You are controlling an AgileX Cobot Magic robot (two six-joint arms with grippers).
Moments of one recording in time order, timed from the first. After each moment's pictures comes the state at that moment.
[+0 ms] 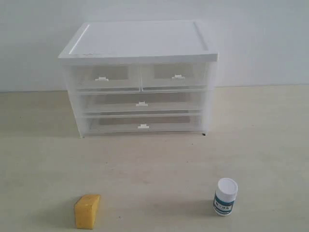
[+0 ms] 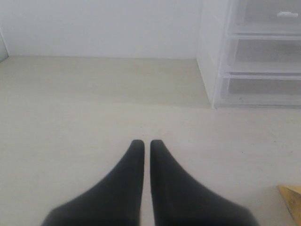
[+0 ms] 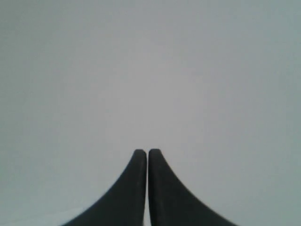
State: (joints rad) left arm 0.04 0.00 0.00 0.03 0.33 -0.03; right arm -0.02 0.66 -0.48 0.03 -0.44 0.24
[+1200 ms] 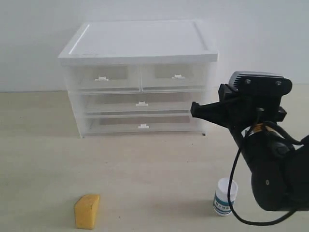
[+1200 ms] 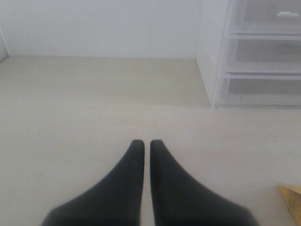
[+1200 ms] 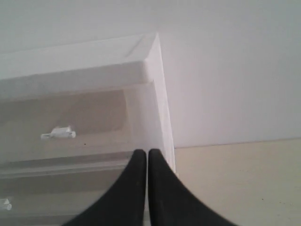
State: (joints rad) left arm 0.04 0.00 0.00 0.03 0.32 -0.03; right arm 0.63 1.80 -0.59 0.54 -1.20 -0.06
